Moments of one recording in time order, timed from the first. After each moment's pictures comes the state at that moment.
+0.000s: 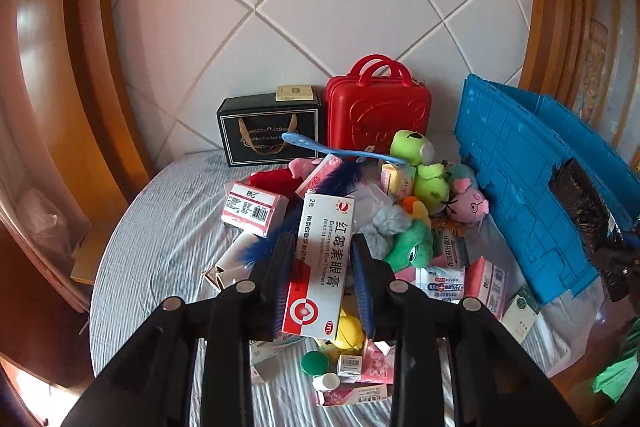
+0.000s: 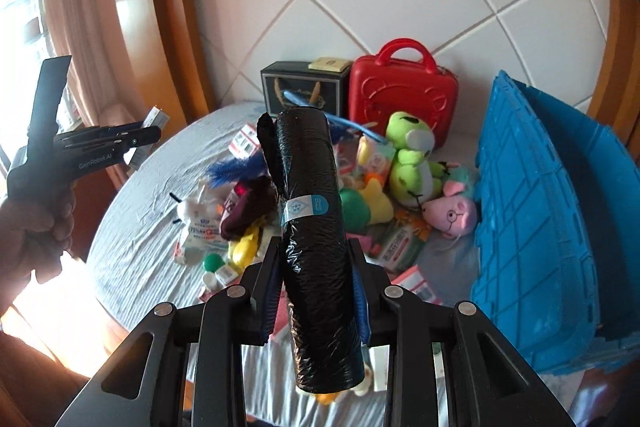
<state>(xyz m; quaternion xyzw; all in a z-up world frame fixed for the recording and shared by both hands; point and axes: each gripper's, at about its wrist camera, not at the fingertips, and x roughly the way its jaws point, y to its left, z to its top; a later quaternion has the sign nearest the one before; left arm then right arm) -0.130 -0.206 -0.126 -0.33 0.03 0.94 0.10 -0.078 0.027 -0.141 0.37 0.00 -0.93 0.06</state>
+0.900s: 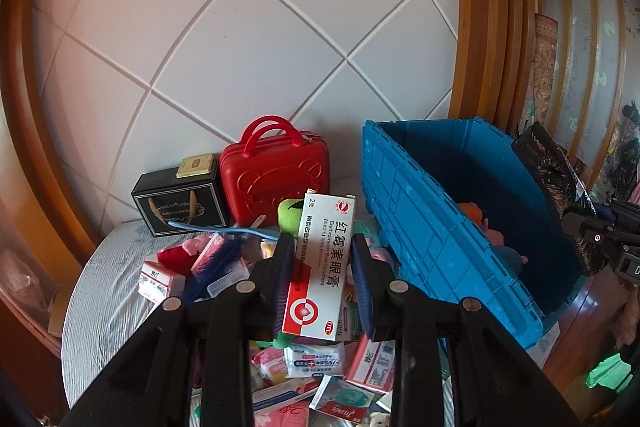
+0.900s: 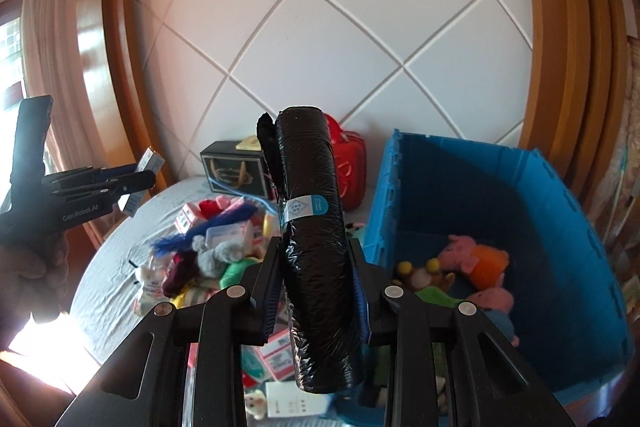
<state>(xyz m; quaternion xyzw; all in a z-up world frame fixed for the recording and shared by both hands) -0.136 0.017 -0.036 -0.28 0.06 0.94 0.17 -0.042 0.220 -0.053 0.28 -0.03 -0.96 0.01</state>
